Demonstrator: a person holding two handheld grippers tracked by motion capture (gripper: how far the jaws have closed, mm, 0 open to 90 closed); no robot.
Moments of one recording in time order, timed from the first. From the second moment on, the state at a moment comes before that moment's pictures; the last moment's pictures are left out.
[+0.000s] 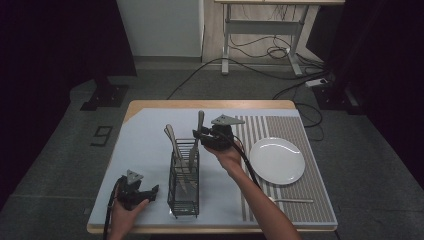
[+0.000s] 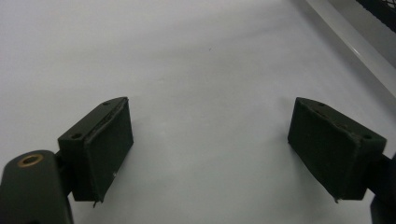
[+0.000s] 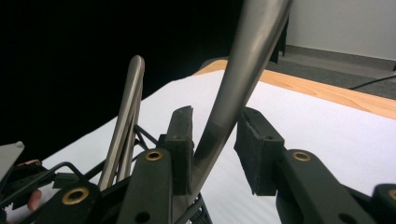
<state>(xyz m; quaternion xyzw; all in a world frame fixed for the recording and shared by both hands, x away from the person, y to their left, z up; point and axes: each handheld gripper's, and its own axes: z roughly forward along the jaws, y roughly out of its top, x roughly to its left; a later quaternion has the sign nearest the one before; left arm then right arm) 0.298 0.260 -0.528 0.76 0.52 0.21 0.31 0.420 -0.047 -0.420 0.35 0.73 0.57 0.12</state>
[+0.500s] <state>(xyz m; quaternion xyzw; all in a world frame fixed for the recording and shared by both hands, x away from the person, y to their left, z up) 0.298 0.260 -0.528 0.76 0.52 0.21 0.31 0.426 -0.051 -0.418 0.35 0.73 0.58 0.09</state>
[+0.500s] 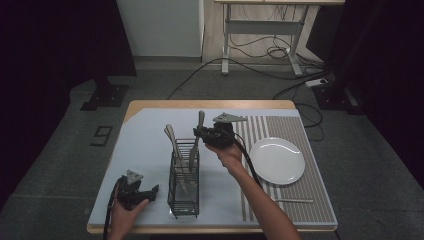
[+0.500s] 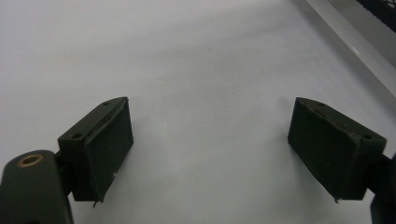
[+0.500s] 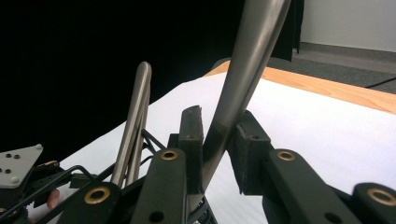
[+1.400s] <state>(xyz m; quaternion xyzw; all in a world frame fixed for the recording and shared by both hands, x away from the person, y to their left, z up) 0.298 0.260 -0.528 0.77 0.52 0.21 0.31 0.402 -0.077 -0.386 0.33 0.70 0.63 0.09</state>
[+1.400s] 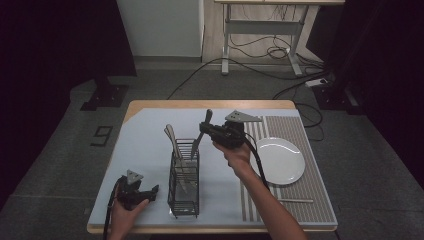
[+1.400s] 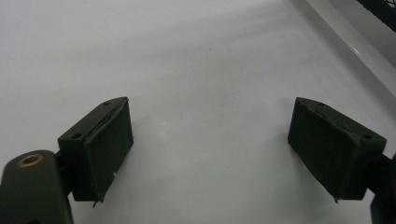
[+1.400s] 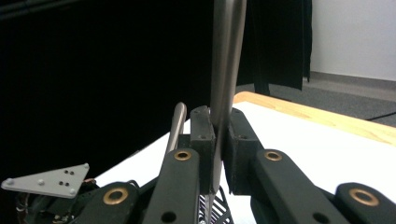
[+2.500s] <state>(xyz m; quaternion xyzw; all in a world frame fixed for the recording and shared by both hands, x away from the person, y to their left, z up) 0.298 0.260 -0.528 0.77 0.52 0.21 0.31 0.390 -0.134 -0.368 0.35 0.65 0.66 0.13</state>
